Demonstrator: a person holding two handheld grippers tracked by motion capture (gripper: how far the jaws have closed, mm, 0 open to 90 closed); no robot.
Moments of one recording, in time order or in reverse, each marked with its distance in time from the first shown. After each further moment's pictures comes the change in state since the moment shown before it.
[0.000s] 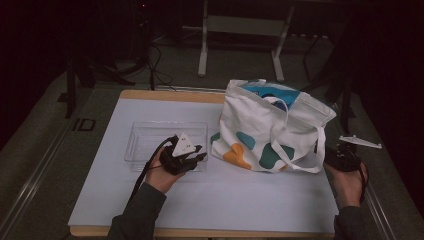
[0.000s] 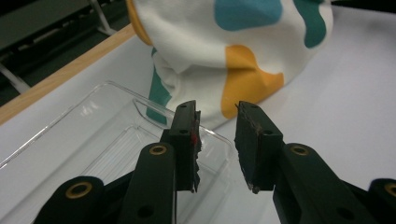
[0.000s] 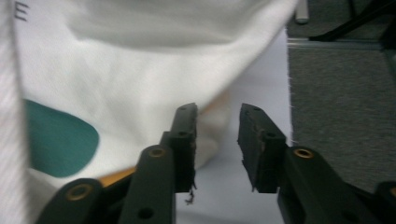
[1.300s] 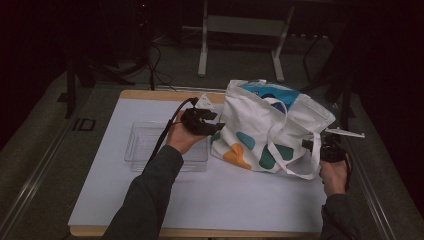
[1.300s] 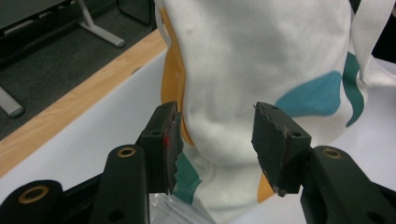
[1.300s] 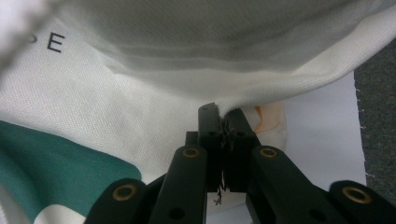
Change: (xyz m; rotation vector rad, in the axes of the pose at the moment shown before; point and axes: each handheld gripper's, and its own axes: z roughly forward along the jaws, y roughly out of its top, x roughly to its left) left arm 0.054 0.082 0.056 0.023 -0.076 -0.042; right arm 0.018 0.014 0.032 0.037 0.115 0.017
